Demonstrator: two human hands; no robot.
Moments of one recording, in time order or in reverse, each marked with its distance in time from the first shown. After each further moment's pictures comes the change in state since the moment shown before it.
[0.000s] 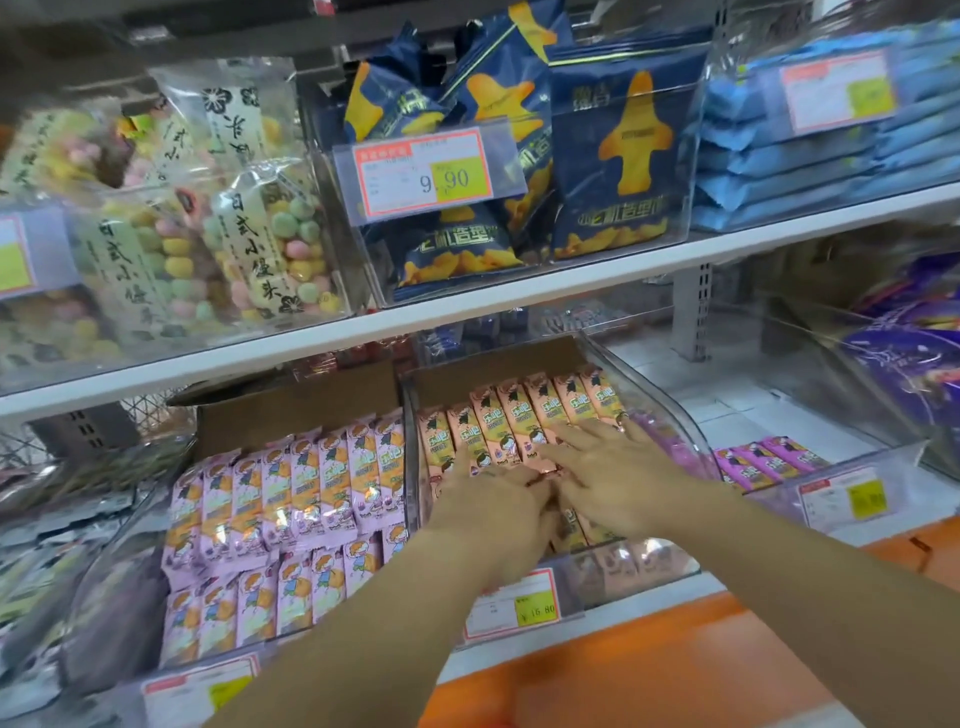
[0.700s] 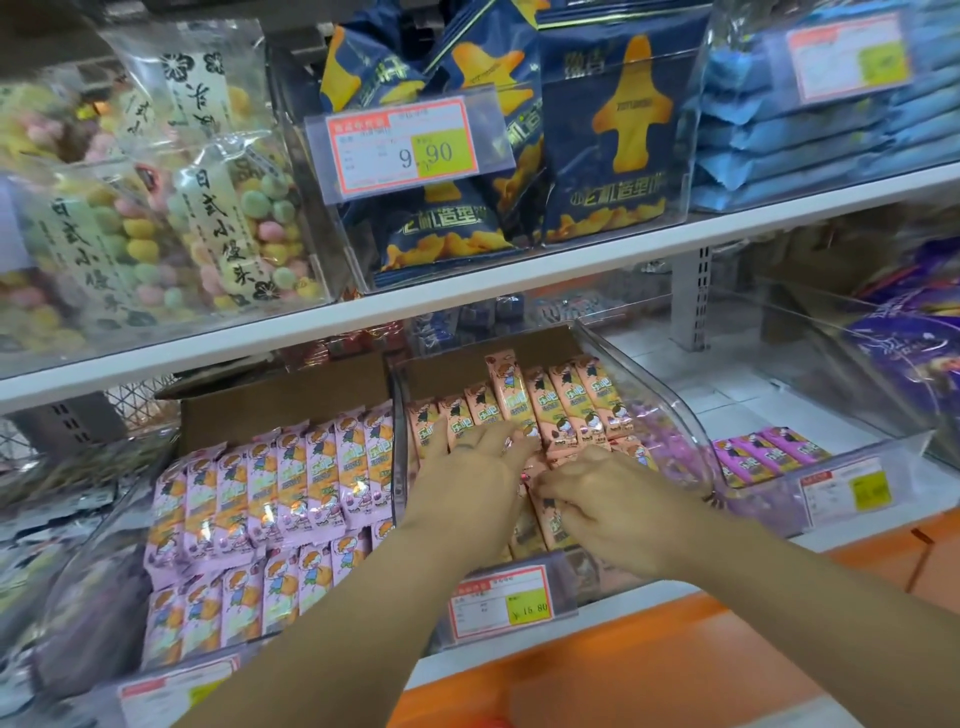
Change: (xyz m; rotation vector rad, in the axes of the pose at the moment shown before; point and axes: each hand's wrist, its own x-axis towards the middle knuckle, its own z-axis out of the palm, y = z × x) left_hand 0.006 -0.011 0.007 0.005 0.302 -0.088; right_hand -0.016 -0.001 0.020 0.135 0.080 -0.176
